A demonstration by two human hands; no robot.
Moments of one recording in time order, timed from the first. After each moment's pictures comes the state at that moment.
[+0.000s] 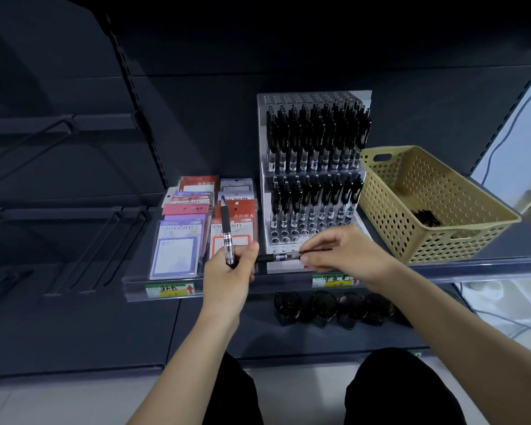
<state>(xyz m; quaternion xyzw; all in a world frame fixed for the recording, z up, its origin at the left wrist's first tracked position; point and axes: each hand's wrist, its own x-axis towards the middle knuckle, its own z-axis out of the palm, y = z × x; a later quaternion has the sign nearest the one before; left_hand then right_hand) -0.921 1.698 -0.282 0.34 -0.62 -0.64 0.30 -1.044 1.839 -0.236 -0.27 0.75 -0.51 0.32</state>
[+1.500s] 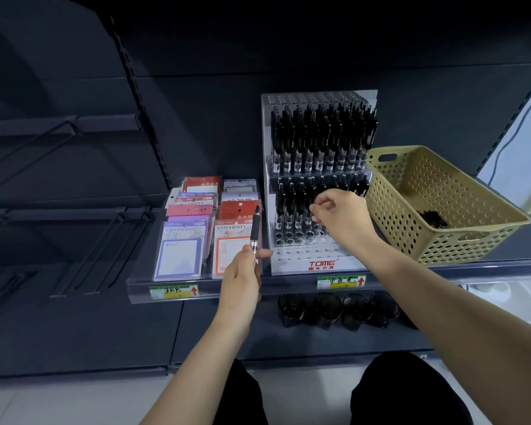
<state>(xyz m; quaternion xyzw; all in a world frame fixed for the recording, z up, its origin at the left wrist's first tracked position) -0.925 1.706 -0.280 0.34 -0.63 -0.66 0.23 -1.090 1.794 -0.245 -0.27 0.85 -0.44 0.01</state>
